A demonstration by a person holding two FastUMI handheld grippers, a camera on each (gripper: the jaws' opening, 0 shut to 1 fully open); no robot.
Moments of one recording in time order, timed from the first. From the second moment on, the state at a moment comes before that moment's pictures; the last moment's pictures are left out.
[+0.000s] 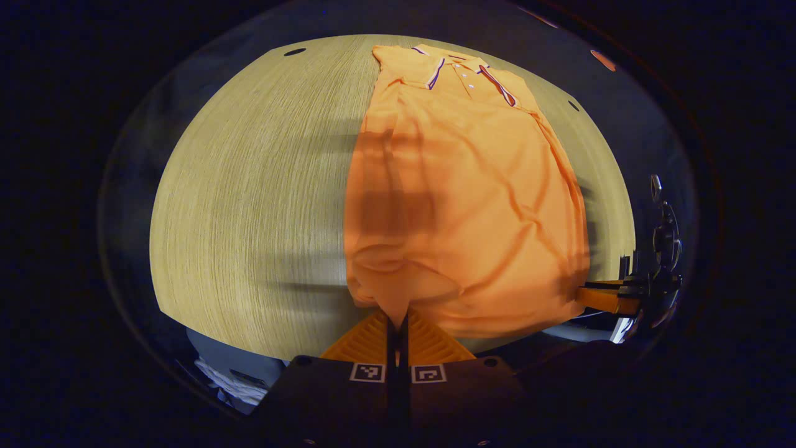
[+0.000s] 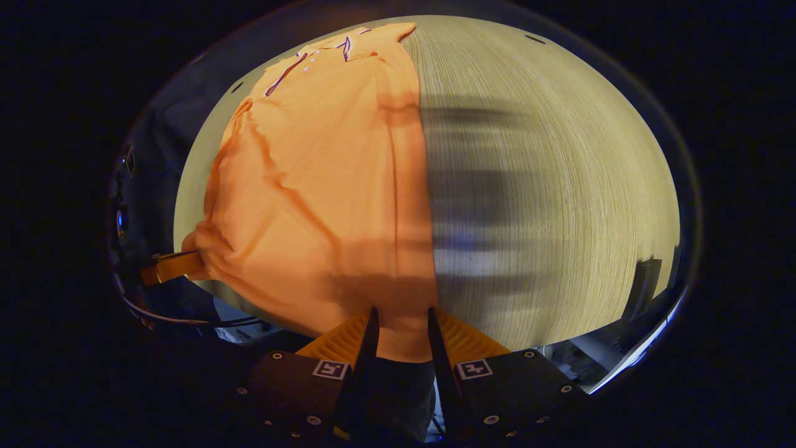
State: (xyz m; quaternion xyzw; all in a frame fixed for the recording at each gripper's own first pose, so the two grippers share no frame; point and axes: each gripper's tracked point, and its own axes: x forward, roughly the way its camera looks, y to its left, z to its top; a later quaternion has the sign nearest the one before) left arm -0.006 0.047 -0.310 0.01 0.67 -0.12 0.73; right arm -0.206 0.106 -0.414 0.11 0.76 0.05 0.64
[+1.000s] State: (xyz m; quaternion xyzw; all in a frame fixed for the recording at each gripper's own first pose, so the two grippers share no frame) left arm 0.018 0.046 -0.281 -0.03 0.64 -0.15 0.75; right arm -0.155 0.130 -0.375 0.25 0.70 0.06 0.67
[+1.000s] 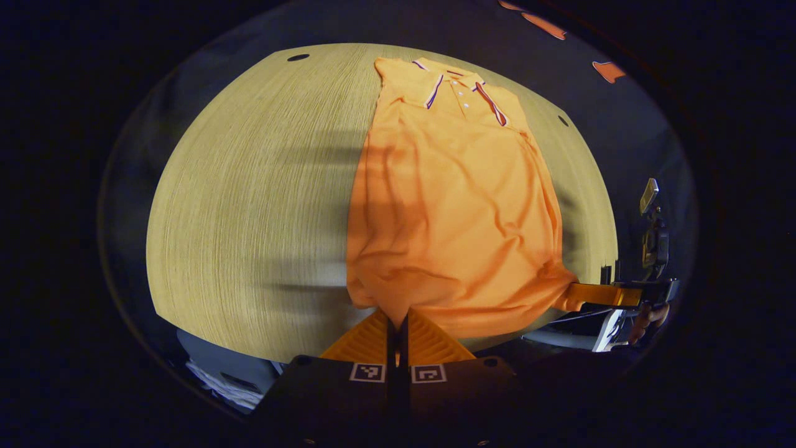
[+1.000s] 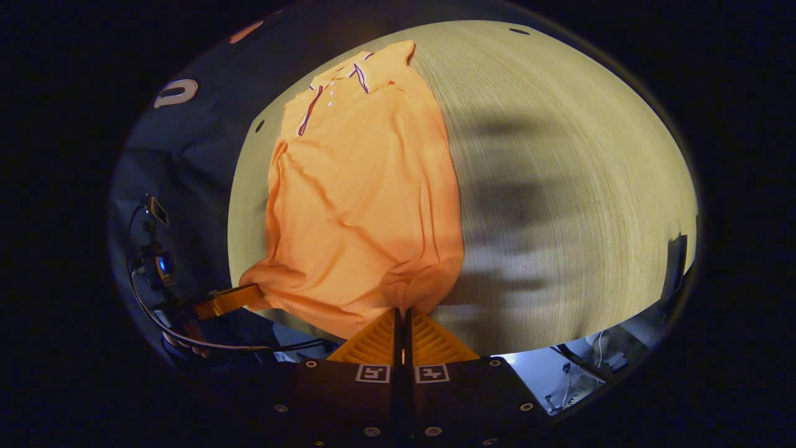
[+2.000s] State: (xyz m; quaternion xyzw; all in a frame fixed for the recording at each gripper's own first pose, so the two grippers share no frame) left arm 0.168 -0.014 -0.222 -0.04 0.59 -0.16 0.79; right arm -0.001 0.091 -0.349 0.22 0.65 0.12 0.72
